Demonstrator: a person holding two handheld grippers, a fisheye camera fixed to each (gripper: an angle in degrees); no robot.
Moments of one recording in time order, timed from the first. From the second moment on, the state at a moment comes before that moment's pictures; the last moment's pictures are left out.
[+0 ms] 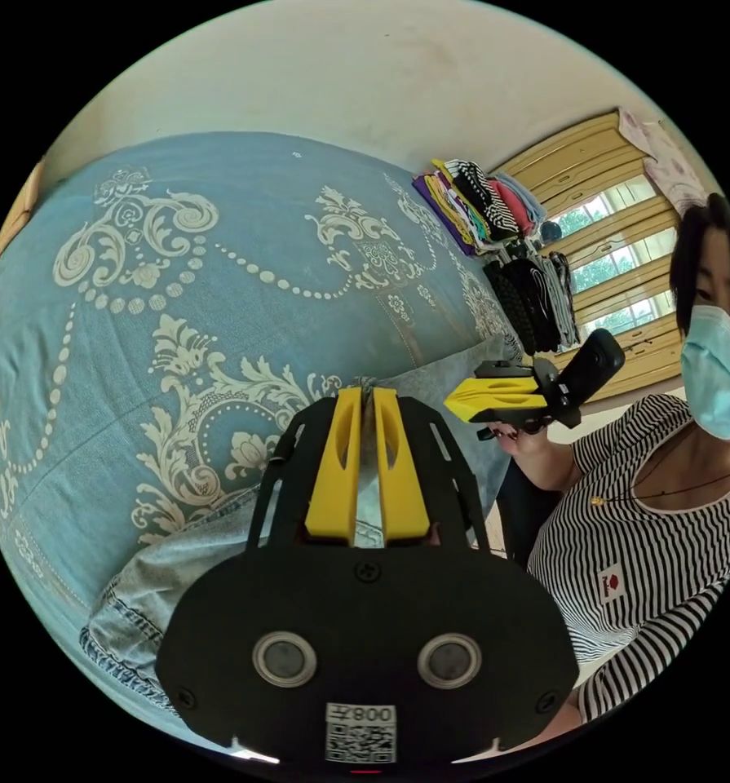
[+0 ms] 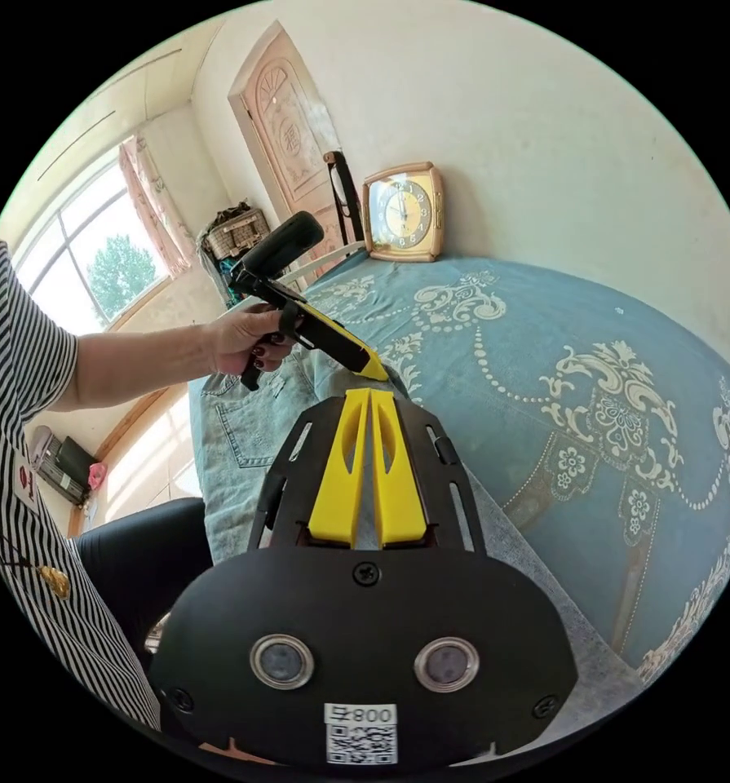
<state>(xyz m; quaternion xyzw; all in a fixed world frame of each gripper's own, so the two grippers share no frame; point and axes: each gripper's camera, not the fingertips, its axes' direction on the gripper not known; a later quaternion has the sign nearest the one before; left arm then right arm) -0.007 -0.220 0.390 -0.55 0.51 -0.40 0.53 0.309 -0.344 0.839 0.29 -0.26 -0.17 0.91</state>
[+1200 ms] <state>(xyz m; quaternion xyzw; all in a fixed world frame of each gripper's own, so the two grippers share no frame) -0.059 -0.247 0.403 -0.60 0.44 -0.33 0.58 0.351 -0.413 0.875 0.08 -0.29 -0.12 0.94</state>
